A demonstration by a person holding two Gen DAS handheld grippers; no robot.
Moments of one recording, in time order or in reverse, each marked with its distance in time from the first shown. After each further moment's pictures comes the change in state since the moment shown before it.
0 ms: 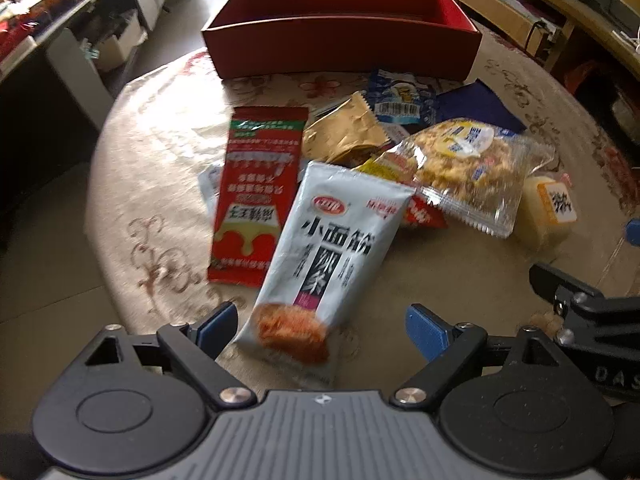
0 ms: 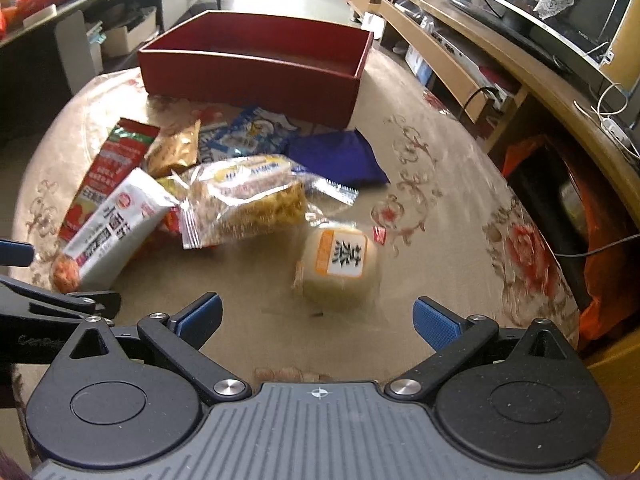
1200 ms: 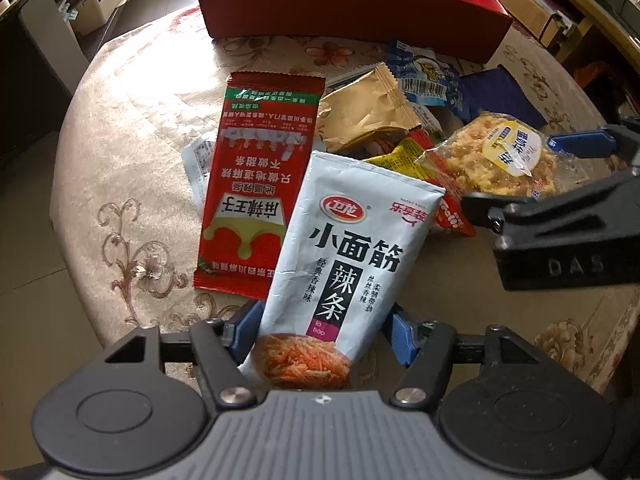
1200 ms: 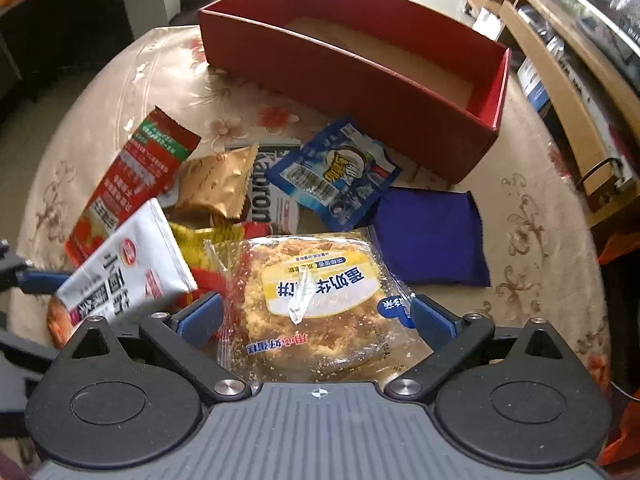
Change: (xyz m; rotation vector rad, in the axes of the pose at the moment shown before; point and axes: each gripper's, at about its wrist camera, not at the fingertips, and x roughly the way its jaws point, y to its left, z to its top) left arm 0.032 0.023 0.010 -0.030 0.097 -0.069; right arm 0.068 0.028 0.068 -0.267 0.109 0.170
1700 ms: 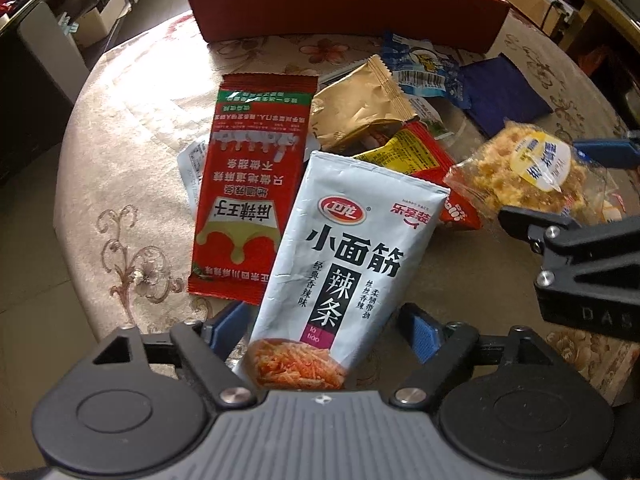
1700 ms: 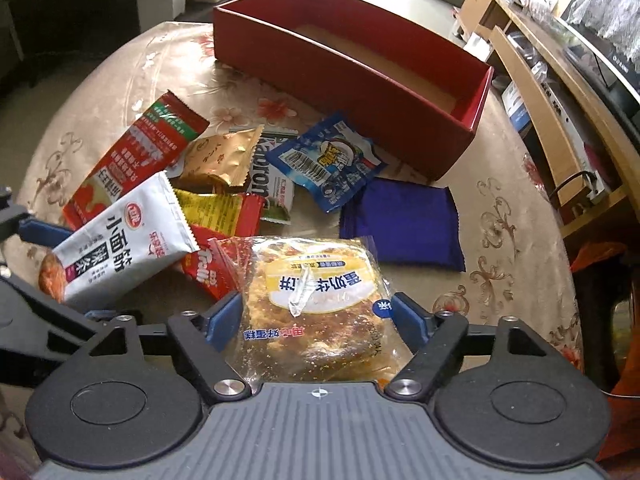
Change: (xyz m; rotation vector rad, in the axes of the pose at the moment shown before) left arm 0.007 -0.011 0.000 0.020 -0.009 0.048; right arm -0.016 0.010 -0.019 -0.064 -0.040 -0.081
